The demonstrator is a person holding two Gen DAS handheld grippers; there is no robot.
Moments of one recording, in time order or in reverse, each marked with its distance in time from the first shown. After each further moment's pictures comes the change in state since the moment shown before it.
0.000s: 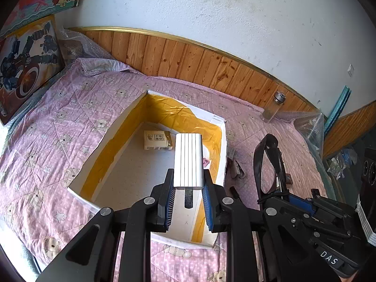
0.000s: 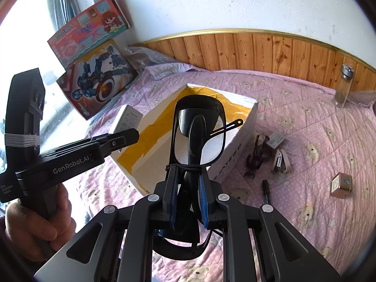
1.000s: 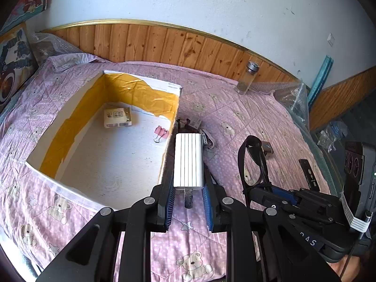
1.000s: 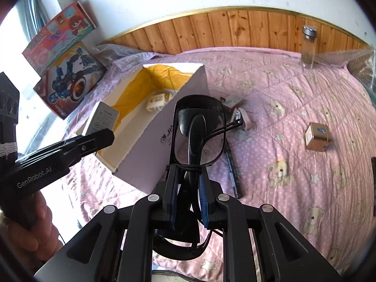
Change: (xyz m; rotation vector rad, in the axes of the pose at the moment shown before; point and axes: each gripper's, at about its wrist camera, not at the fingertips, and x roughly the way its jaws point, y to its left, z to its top) left arm 0.017 -0.071 -0.049 0.098 0.081 -0.071; right arm -0.020 -0.064 -0.063 0.140 0.046 -0.094
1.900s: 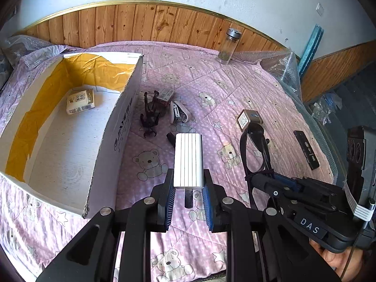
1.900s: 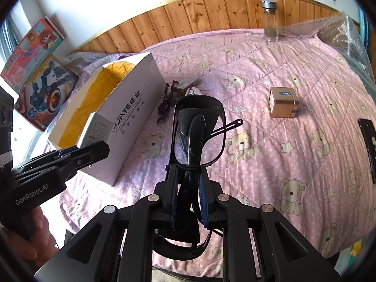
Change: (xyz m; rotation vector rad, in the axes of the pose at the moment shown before) left arm 0.061 -0.058 -0.023 0.109 0.137 -0.054; right arm -0.005 -0.076 -0.043 0.153 0.022 -0.097
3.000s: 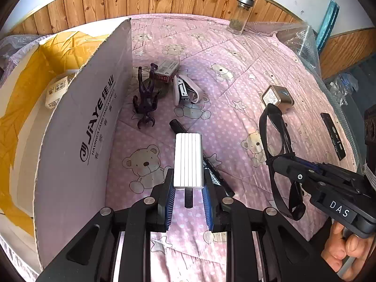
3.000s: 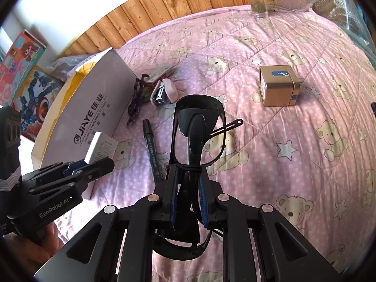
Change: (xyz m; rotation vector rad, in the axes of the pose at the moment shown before) left arm 0.087 0.001 0.010 0.037 0.153 0.084; right arm 0.057 -0.060 0.014 0.100 0.064 0.007
